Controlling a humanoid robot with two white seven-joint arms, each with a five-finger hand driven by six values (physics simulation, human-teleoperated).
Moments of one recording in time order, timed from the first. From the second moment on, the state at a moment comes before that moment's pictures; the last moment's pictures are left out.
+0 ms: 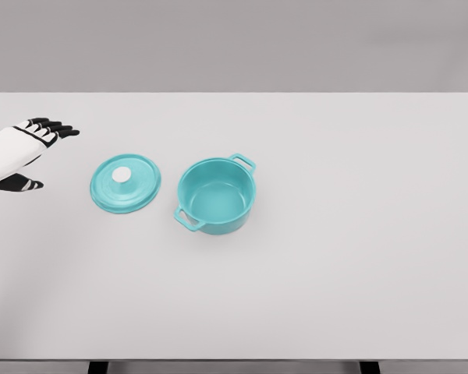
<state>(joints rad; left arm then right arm) -0.22 0.71 -0.02 -1.40 -0.69 -0.61 -0.30 0.06 0.00 -0.30 0.08 0.25 -0.01 0.09</state>
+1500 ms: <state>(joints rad) -0.39 0.82 -0.39 -1.55 -0.55 -0.61 -0.40 0.06 0.00 -0.30 0.08 0.25 -0.01 0.09</state>
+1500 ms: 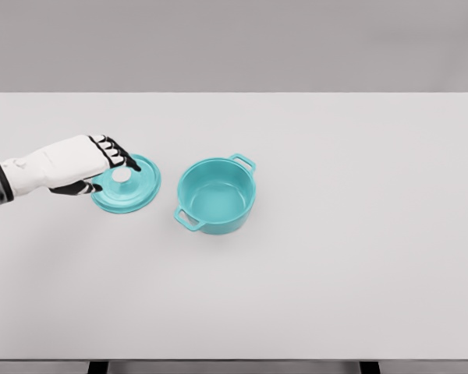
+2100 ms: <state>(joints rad) -0.44 0.76 -0.42 -1.47 -0.56 -0.61 -0.40 0.06 0.00 -0.30 0.08 0.25 -0.01 0.09</state>
